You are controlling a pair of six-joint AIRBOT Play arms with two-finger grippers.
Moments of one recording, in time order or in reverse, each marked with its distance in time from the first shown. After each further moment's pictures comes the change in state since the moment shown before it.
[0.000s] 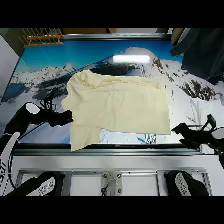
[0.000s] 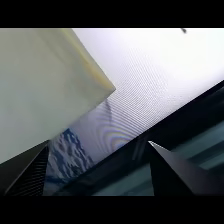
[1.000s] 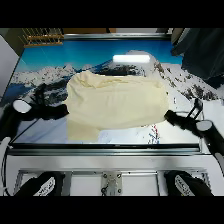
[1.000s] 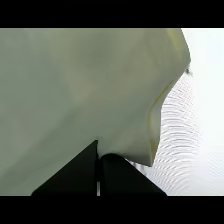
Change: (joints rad) left arm 0.043 0.158 0.104 0.008 -0.026 -0.013; right arm 0.272 -0.121 0.129 0.217 -0.394 -0.336
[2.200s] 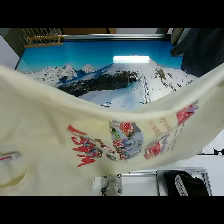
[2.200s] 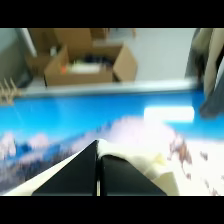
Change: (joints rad) left arm 0.089 0.469 0.645 -0.100 0.004 -0.036; right arm 0.004 0.328 0.848 -0.154 0.408 0.010
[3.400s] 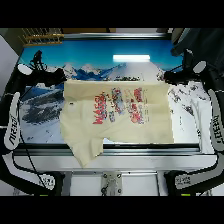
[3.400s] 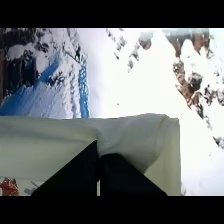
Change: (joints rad) left arm -0.059 -1.118 0.023 -0.006 0.068 0.048; right arm 0.084 -1.045 0.166 -0.182 -0.042 0.028
